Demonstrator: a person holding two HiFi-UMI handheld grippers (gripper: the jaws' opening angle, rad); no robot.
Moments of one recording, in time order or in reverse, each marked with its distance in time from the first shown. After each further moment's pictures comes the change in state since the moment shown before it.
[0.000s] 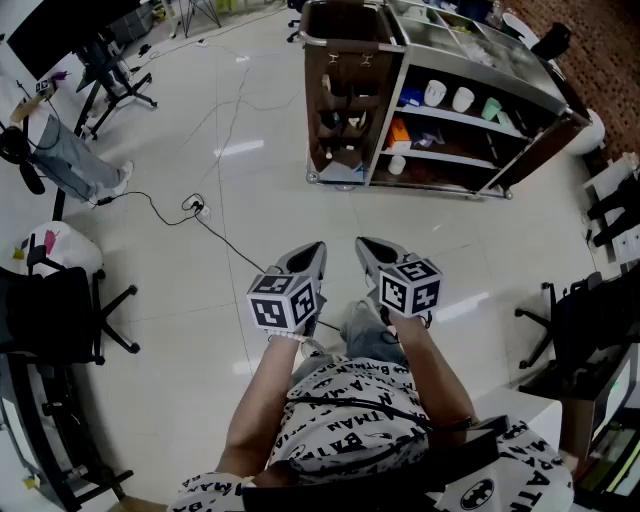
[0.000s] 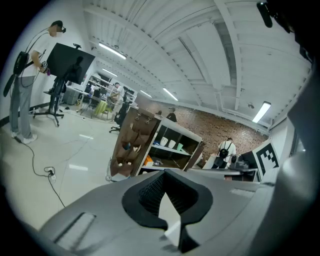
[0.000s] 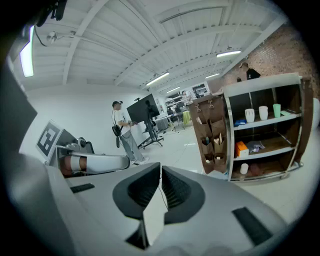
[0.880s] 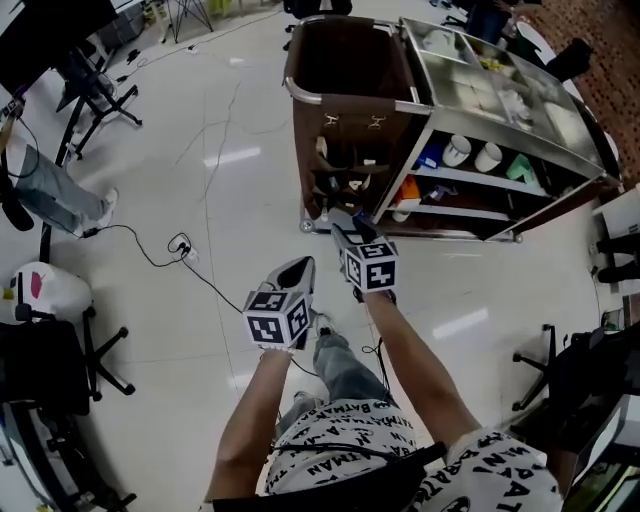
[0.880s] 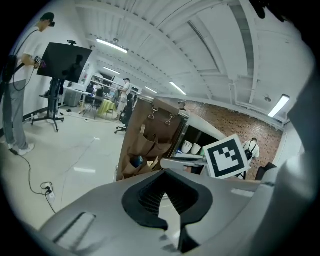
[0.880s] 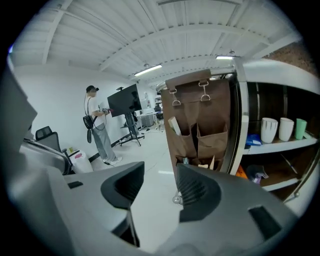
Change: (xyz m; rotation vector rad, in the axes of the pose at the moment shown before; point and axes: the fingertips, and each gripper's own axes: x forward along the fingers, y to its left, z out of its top) left arm 0.218 0.133 0.101 0.015 0.057 0.098; right arm 0.274 -0.222 0.100 -0.079 0.063 -0.191
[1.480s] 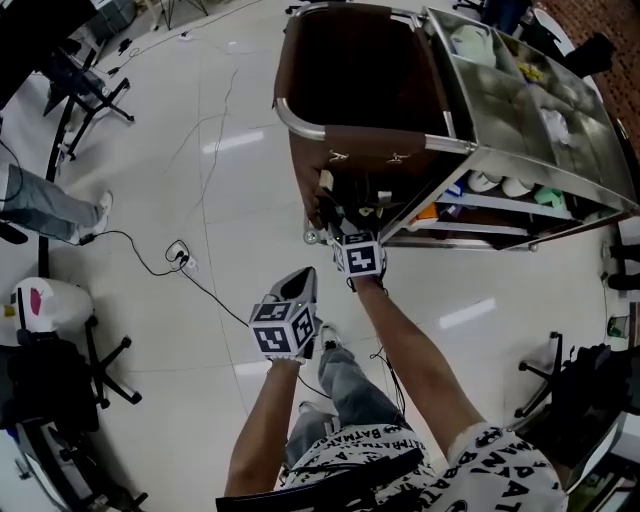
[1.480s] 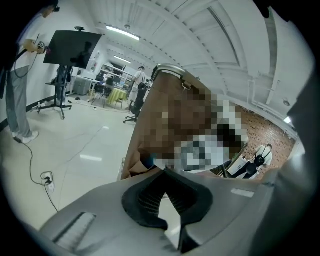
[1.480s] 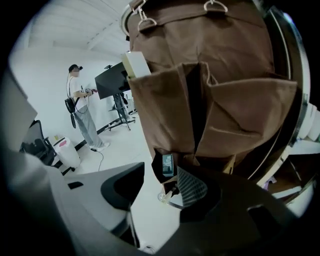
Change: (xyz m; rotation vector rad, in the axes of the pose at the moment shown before) left arm 0.111 0.072 -0.002 -0.106 0.093 0.082; right arm 0.175 -0.079 -0.033 -0.021 0.199 -0.088
